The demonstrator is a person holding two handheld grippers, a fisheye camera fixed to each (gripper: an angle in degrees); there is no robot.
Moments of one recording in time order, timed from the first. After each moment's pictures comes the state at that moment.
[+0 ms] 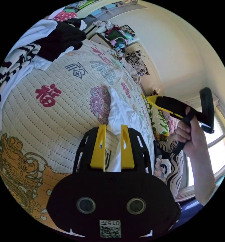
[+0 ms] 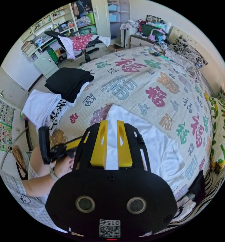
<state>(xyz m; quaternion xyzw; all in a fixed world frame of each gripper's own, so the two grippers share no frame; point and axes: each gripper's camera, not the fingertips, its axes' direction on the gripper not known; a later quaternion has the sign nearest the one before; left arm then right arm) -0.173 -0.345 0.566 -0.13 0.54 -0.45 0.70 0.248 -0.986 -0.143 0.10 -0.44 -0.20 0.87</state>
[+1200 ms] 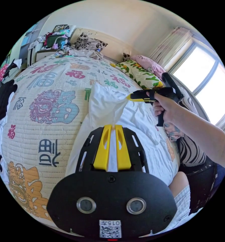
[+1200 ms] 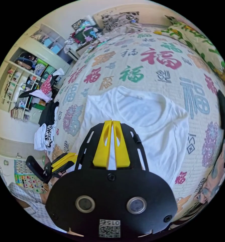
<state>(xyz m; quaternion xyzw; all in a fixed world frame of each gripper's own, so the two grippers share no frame) -0.111 -0.413 0.430 -0.07 0.57 -0.15 0.81 0.423 -0.989 0.033 -0.01 -0.56 0.09 0.82</state>
